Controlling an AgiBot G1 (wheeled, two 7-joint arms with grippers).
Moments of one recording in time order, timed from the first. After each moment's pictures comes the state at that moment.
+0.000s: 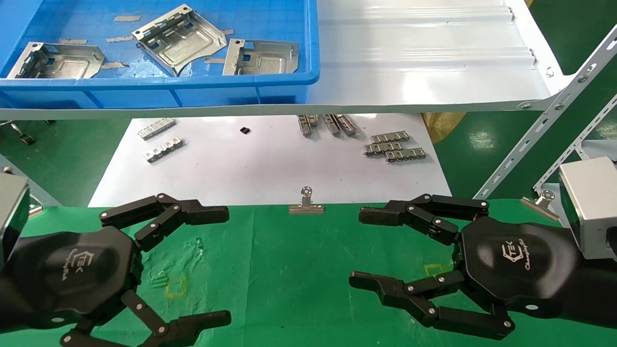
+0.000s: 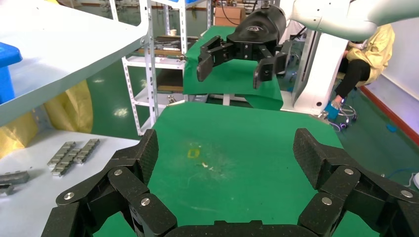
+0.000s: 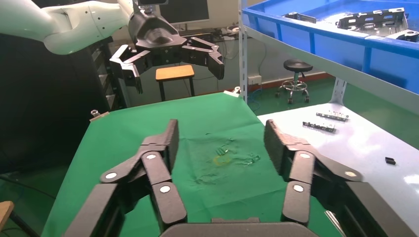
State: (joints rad) left arm -1.08 0.61 0.28 -1.28 0.73 1.50 -0.19; right arm 1.09 -0.56 -0.39 1.24 -0.64 -1.44 0.12
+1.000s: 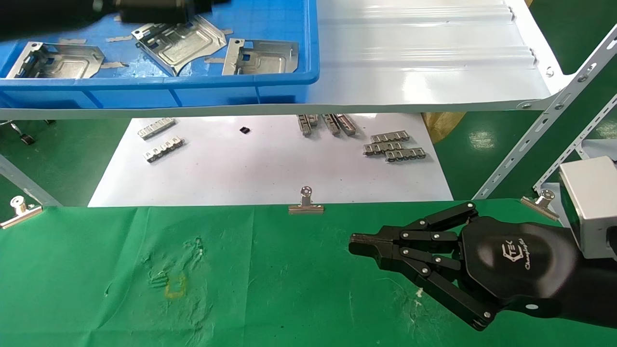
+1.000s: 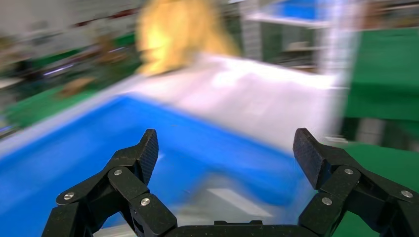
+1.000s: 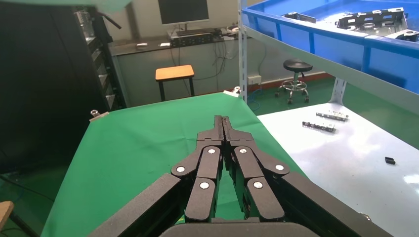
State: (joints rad) left arm -1.86 0.95 0.45 -0.60 1.15 1.23 -0.18; right arm 1.09 -0.56 -0.39 1.24 -0.64 -1.44 0.12
